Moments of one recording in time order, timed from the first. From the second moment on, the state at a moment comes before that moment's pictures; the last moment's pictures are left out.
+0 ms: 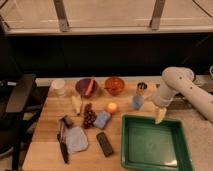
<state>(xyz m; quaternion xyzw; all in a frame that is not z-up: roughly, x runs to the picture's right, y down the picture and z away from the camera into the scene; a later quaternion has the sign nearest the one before) 0.258 0.132 0.782 -0.34 -0.18 -0.11 0.91</state>
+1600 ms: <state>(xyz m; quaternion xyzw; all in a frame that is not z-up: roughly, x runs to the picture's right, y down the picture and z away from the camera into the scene) 0.053 0.100 0.743 -0.30 -0.20 -0.43 0.83</state>
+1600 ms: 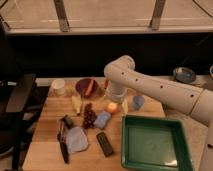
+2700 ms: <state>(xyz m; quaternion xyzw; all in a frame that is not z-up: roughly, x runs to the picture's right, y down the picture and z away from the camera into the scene) -0.001 0.137 0.787 -0.32 -0.23 -0.45 0.80</state>
